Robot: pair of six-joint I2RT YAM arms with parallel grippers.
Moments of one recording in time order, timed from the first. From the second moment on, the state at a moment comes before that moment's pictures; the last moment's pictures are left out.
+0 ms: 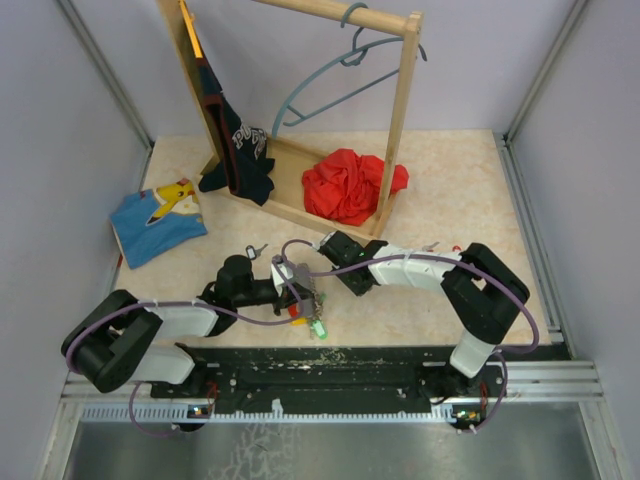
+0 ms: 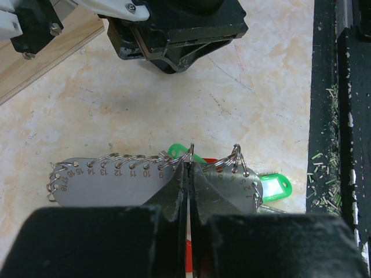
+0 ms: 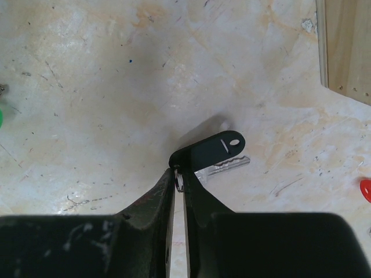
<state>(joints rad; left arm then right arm) -0.65 1.34 0.25 0.78 0.66 0.19 0.88 1.68 0.98 -0.53 0.27 0.02</state>
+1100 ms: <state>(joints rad) -0.65 1.34 0.25 0.78 0.65 0.20 0.88 1.57 0.98 -0.54 0.21 -0.02</state>
